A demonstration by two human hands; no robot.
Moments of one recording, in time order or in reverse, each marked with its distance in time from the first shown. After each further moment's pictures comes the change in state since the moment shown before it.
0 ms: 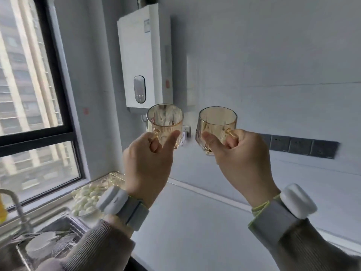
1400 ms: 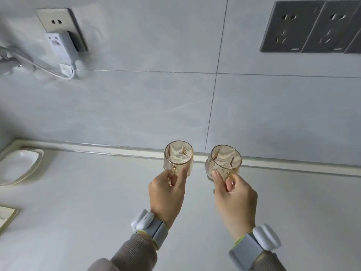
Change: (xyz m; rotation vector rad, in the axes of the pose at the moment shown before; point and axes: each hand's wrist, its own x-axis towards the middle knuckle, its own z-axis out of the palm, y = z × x) left_hand -0.125 -0.382 0.483 -0.207 -0.769 -0.452; right_hand -0.038 0.523 0.239 -0.415 0.182 0.709
